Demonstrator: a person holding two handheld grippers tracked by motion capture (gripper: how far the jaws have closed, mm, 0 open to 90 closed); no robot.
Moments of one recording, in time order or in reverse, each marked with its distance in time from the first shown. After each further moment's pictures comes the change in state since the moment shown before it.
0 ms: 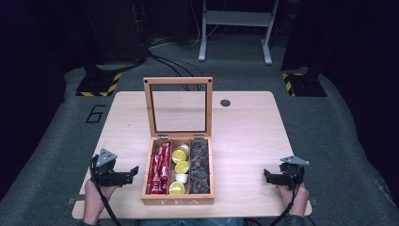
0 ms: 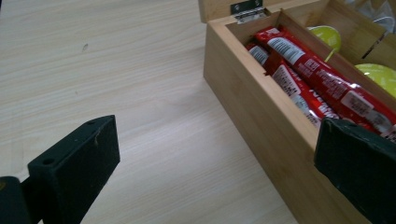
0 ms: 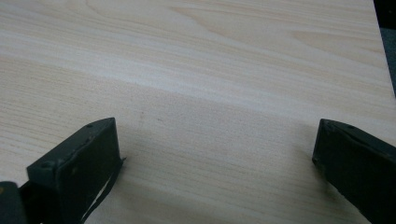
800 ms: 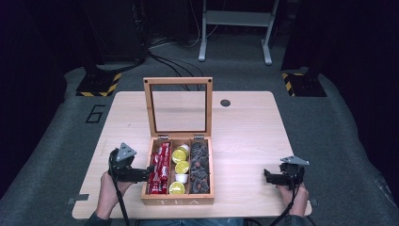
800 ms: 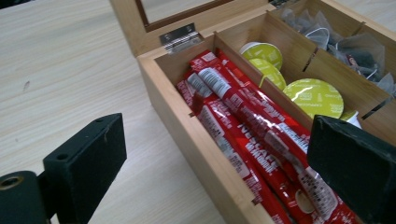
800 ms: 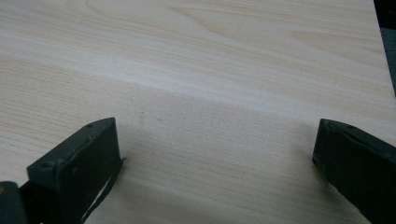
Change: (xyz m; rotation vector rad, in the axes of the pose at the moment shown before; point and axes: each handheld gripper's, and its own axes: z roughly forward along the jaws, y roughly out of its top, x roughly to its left) left arm -0.041 0.031 0.016 0.024 -0.085 0.107; right arm 0.000 0.000 0.000 0.000 0.001 0.000
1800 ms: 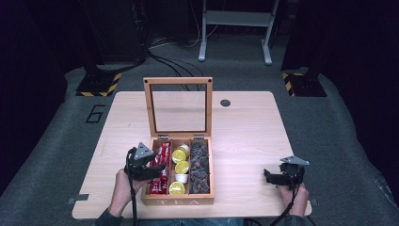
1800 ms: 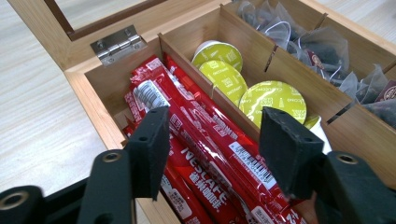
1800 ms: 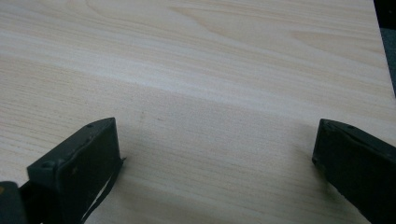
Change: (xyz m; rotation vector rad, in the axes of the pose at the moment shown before) left arm -0.025 0.011 0.028 0.057 -0.084 0.054; right arm 0.000 0.000 0.000 0.000 -0.001 0.004
